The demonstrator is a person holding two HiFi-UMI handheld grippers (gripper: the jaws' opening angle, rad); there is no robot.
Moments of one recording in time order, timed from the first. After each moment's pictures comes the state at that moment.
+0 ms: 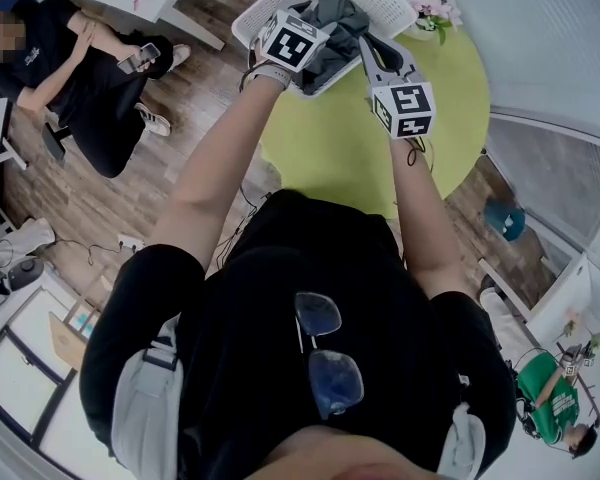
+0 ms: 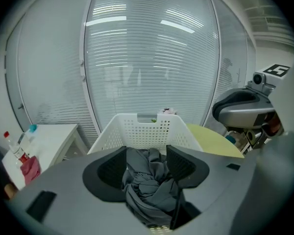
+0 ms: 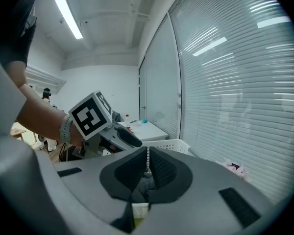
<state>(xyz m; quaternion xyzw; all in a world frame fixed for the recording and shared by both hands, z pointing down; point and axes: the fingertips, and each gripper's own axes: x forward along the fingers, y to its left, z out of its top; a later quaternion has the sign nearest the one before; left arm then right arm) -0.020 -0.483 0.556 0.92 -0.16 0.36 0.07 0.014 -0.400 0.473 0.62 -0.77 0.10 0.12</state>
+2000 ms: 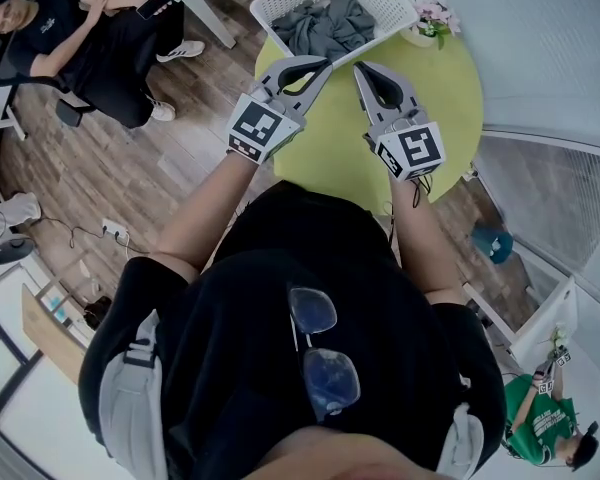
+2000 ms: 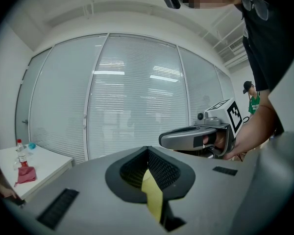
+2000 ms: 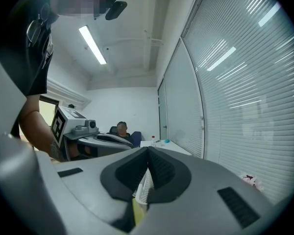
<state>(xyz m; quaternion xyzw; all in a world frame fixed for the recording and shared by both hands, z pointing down) -0.103 -0.296 0.390 0.98 -0.15 0.08 0.00 -0.068 -0.282 0.376 0.53 -0.84 0.03 0.03</state>
